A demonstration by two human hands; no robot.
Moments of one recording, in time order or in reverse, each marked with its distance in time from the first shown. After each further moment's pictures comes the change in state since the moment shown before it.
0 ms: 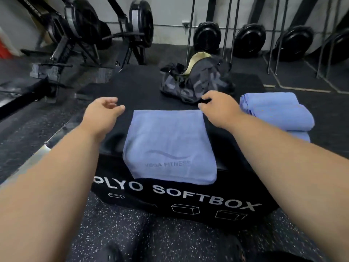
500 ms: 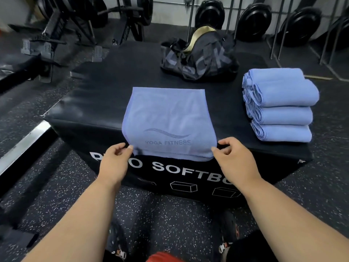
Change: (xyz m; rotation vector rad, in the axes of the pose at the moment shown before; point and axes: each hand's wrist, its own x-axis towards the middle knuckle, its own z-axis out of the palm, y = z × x) left_hand -0.169 -0.123 0.038 -0.147 0.019 -0.330; right_hand -0.197 0.056 0.076 0.304 0.050 0.332
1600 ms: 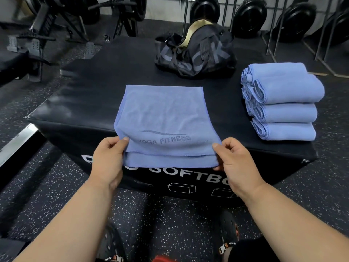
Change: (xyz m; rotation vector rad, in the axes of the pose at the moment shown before) left_hand 0.011 0.020 0.012 -0.330 -0.079 0.007; right_hand 0.003 0.000 0.017 0.708 -0.109 0.059
